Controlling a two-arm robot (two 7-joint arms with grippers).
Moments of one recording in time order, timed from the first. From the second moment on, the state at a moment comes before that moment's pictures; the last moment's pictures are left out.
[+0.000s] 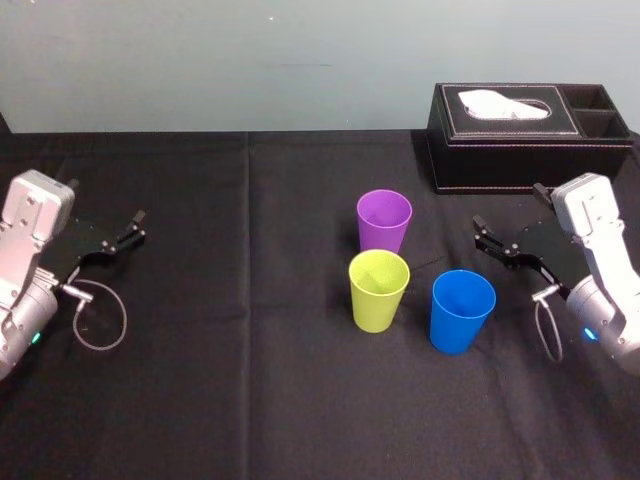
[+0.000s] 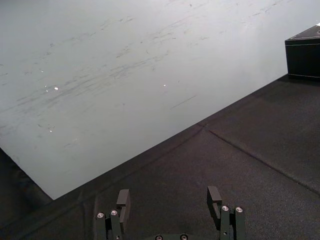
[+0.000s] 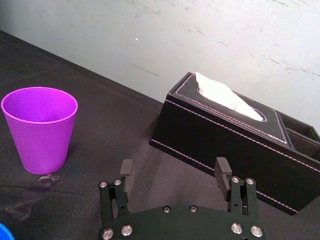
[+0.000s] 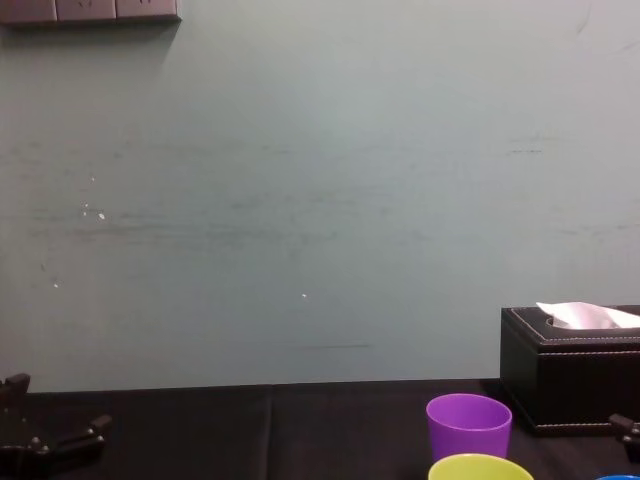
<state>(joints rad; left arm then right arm) -0.20 0.60 0.45 -1.41 -0.25 -0.12 0.03 0.20 0.60 -0.45 -1.41 0.25 -0.12 -0.03</state>
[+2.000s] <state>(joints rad) -0.20 0.60 0.45 -1.41 -0.25 -0.12 0.03 0.20 0.60 -0.45 -1.41 0.25 -0.12 -0.03</state>
